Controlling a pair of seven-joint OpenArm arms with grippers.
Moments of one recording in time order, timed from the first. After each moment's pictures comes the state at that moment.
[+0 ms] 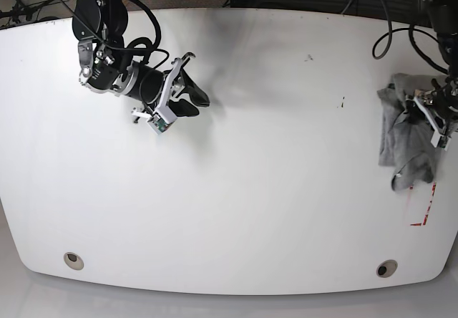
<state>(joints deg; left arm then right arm) 0.4 -38.1 -17.7 65.9 -13.7 -37.9 34.3 -9.5 15.8 0.9 106.3 38.0 40.7 -53.1</state>
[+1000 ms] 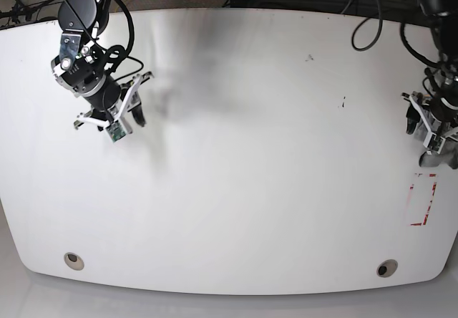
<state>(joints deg) 6.6 -25.3 -26.1 89.6 -1.5 -35.1 30.9 -8.2 11.7 16.4 106.2 8.8 40.9 -45.9</state>
